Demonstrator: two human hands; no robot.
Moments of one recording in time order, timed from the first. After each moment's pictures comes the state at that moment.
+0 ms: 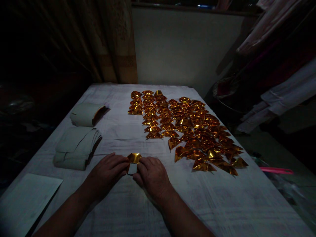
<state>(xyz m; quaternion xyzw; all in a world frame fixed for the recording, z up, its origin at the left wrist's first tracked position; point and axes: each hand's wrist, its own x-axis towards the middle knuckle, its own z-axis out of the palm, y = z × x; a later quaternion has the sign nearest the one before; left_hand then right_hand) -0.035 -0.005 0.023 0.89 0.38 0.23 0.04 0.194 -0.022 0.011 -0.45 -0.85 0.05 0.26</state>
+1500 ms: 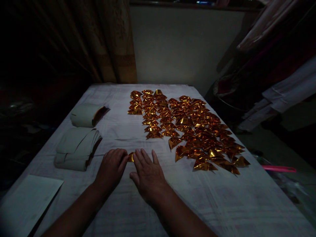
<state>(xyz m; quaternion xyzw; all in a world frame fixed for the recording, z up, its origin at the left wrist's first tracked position) -0.005 0.010 0.016 0.81 0.55 0.20 0.06 0.178 -0.022 0.010 -0.50 -0.85 0.12 0.14</state>
